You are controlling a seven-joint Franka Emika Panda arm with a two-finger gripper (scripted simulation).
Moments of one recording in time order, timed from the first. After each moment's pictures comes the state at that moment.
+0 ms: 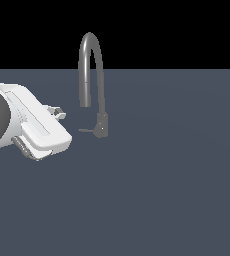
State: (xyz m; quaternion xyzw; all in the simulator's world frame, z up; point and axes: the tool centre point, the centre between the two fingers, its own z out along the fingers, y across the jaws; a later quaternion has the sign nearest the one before) arm -0.076 0.148 0.183 0.38 0.66 0.00 0.65
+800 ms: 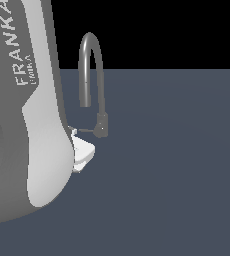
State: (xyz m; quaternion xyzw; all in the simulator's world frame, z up) arm -0.063 0.129 0.124 0.21 0.70 -0.01 0.69
